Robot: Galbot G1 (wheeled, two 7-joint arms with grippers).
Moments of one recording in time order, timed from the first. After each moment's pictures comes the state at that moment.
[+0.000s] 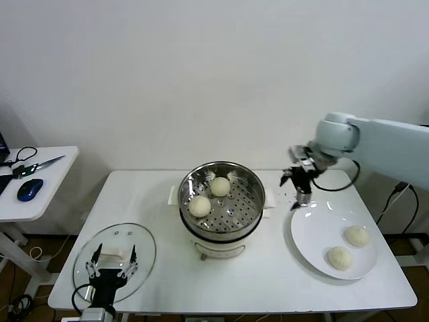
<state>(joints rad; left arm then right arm) 1.73 -1.52 -0.66 -2.06 0.12 0.01 -0.05 0.69 0.63 -1.53 1.49 0.40 -0.27 -1.04</state>
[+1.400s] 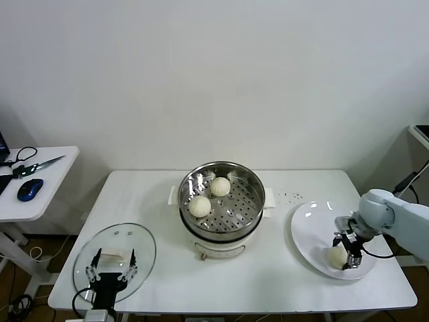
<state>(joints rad) 1.74 -1.54 -0.66 -2.03 0.15 0.02 -0.06 0.03 0.48 -1.05 1.33 -0.01 -0.21 -1.09</state>
